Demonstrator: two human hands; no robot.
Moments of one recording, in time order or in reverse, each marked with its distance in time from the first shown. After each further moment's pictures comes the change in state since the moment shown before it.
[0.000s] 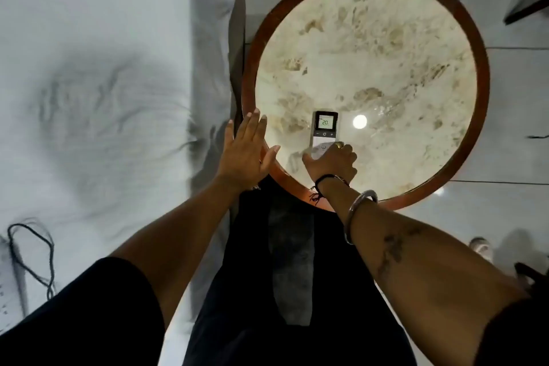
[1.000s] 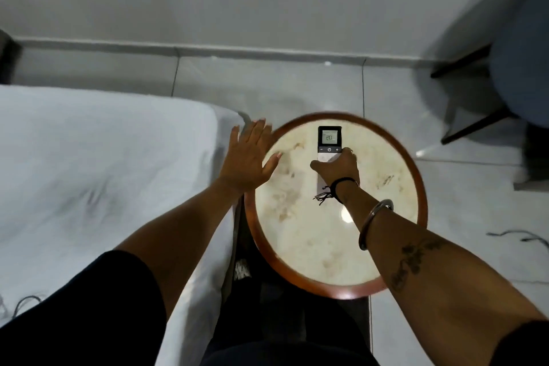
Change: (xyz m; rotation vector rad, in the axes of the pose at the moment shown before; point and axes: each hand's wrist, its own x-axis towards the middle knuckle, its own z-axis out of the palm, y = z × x) left_hand 0.090 0.032 -0.200 0.049 0.354 0.138; right_hand -0.001 -0.085 -0.232 0.572 0.093 -0.164
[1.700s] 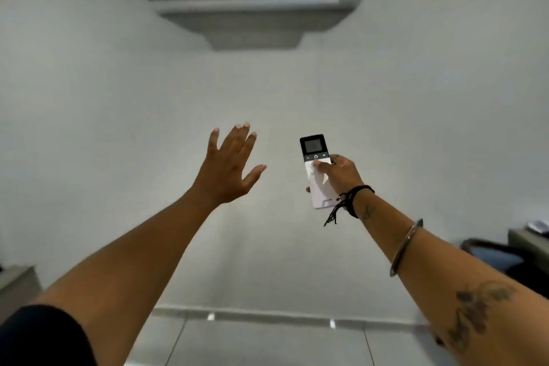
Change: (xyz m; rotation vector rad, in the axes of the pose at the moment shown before) left_hand 0.140 0.040 -0.519 0.520 0.803 0.216; right_hand -0.190 -0.407 -0.314 0.668 -0.079 -0.878
